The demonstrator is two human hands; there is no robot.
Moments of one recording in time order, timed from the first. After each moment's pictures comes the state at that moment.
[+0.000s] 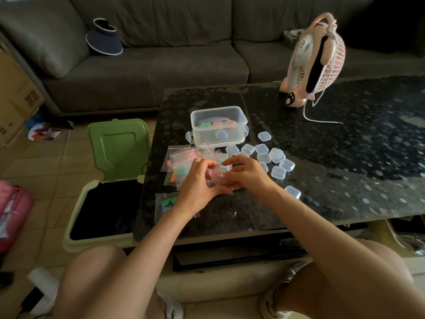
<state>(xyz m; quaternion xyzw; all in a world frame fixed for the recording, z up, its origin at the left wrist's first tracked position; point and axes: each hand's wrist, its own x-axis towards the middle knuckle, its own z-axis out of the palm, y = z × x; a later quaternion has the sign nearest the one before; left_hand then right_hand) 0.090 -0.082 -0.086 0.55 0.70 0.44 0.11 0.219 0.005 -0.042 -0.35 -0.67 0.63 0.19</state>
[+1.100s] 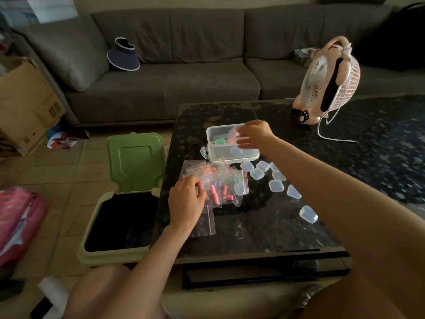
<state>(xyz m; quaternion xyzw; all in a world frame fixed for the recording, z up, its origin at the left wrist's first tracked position) 0.051 -0.101 -0.088 0.45 0.82 0.34 -0.11 0.130 0.105 0.010 -0.44 -0.61 0.60 0.27</state>
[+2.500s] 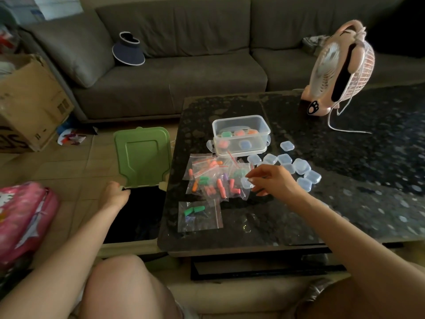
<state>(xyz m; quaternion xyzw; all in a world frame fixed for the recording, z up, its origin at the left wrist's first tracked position) -0.135 -0.178 -0.124 0.10 0.94 0.32 0.12 0.211 0.031 -0.057 -0.37 -0.77 0.48 0.18</state>
